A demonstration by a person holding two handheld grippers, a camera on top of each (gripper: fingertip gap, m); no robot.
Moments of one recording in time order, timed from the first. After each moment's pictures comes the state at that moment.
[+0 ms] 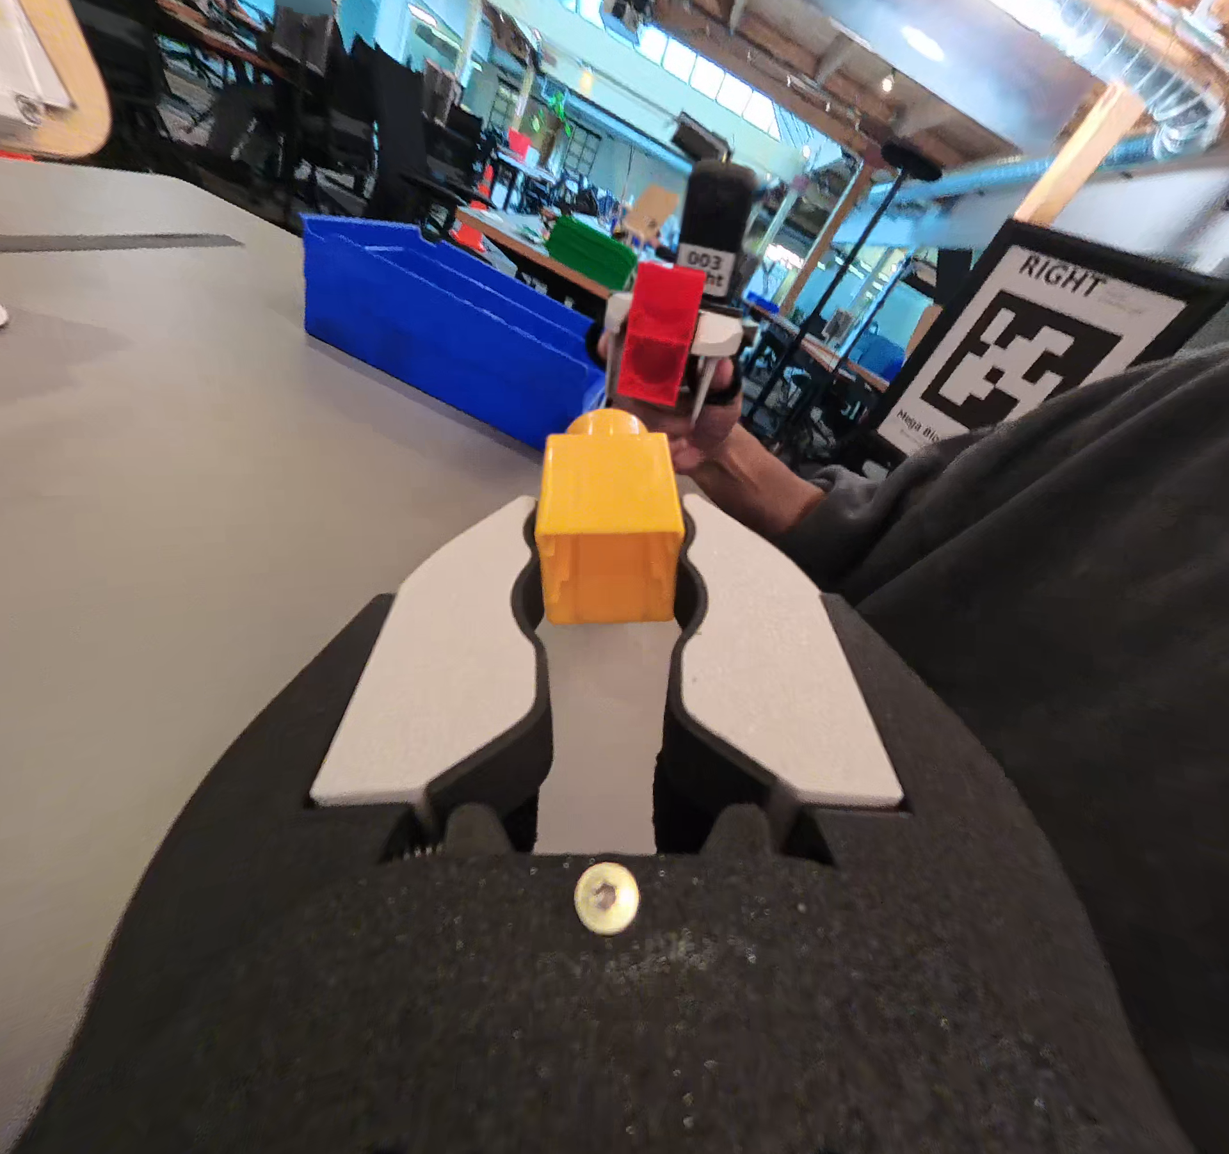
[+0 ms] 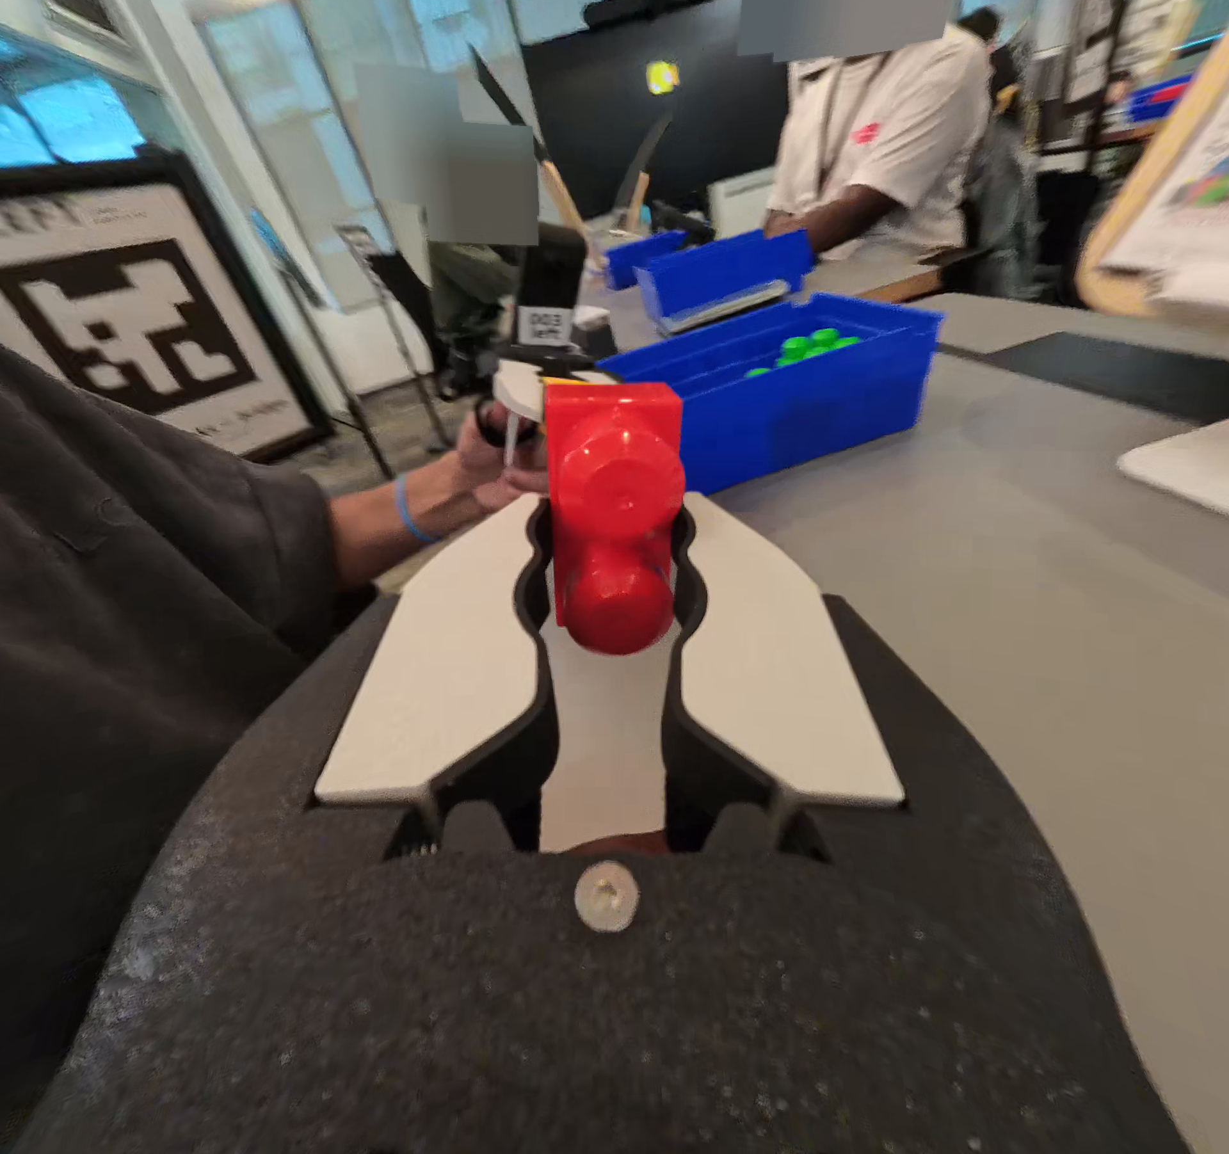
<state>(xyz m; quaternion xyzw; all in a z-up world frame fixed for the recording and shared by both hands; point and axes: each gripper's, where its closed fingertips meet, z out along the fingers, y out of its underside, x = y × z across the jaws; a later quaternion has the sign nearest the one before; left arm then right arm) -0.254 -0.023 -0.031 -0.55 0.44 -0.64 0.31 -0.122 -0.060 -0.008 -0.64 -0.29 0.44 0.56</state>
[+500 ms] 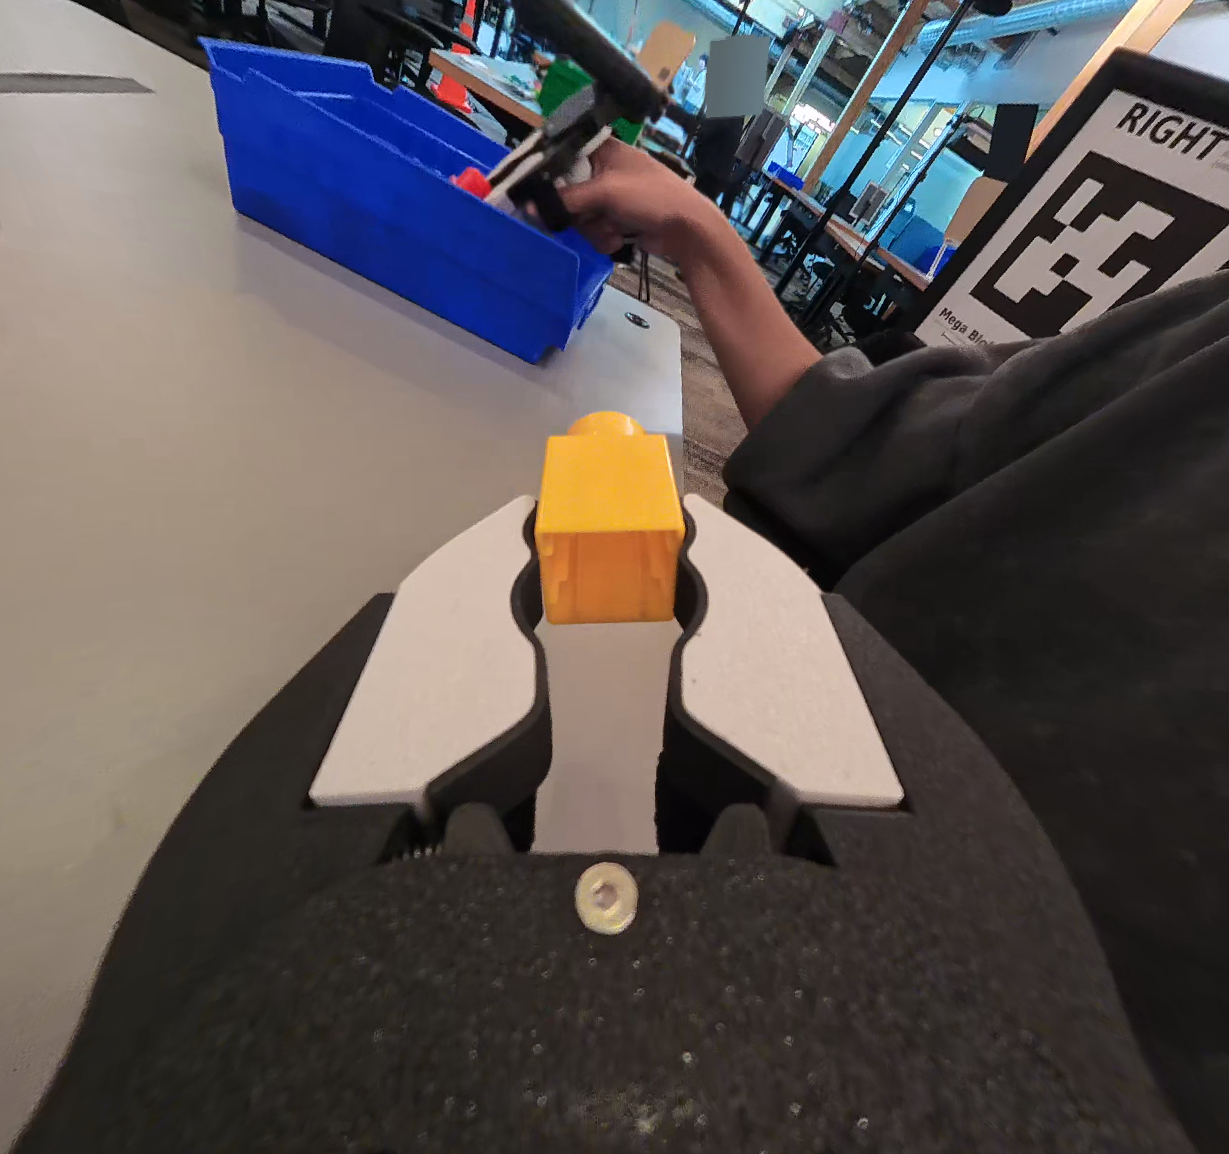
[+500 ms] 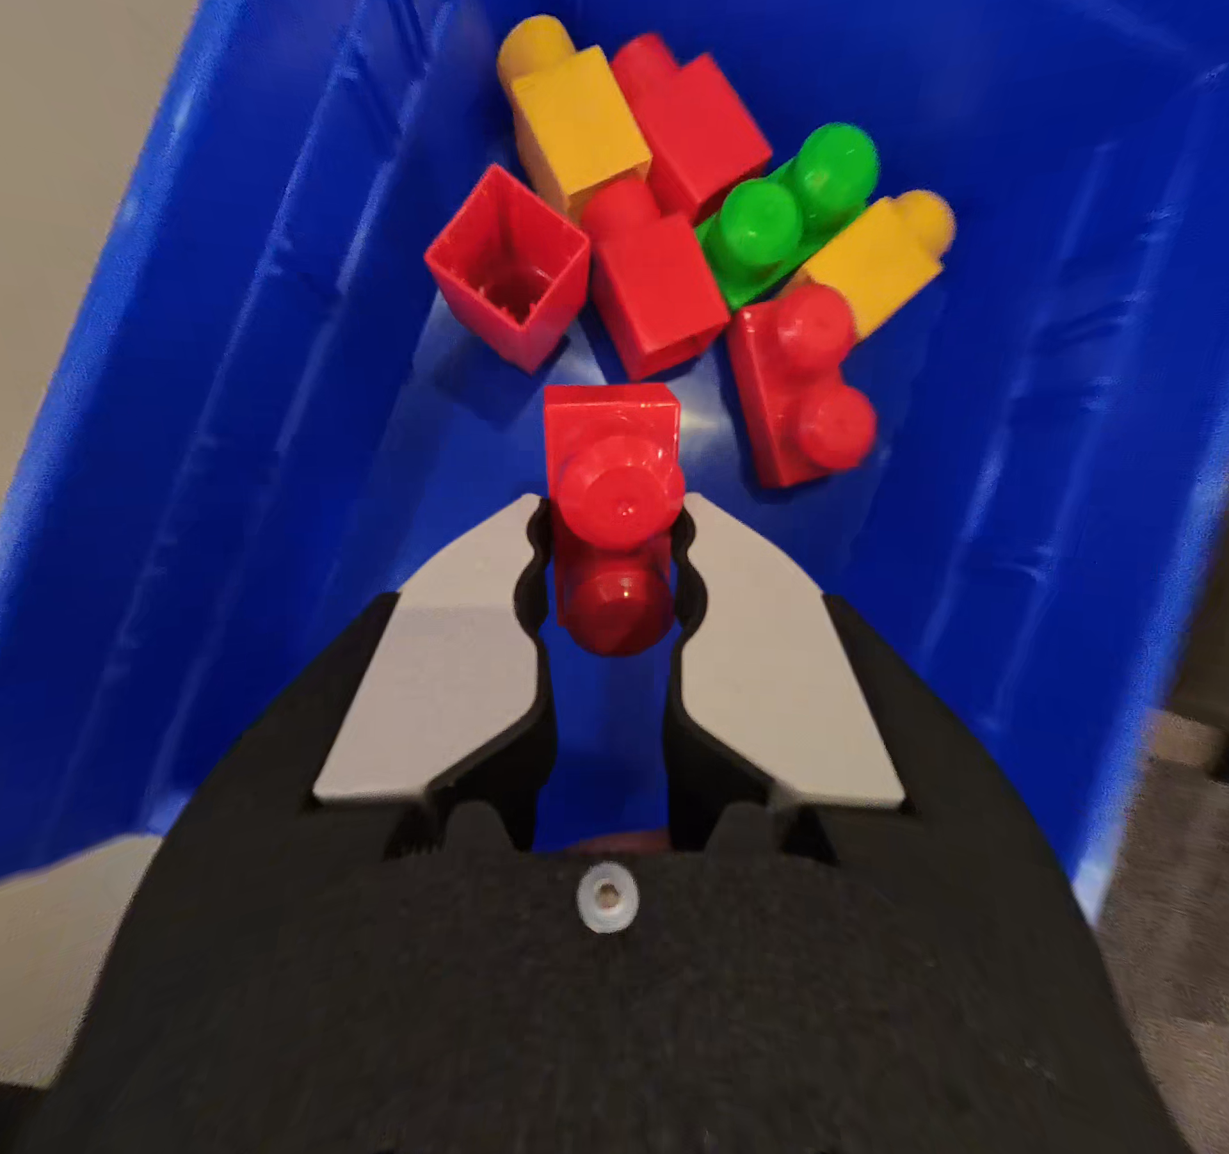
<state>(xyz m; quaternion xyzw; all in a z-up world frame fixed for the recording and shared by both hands) -0.219 -0.048 -0.060 -0.58 0.49 -0.59 0.27 0.216 -0.023 -0.142 -0.96 0.00 -0.05 0.27</state>
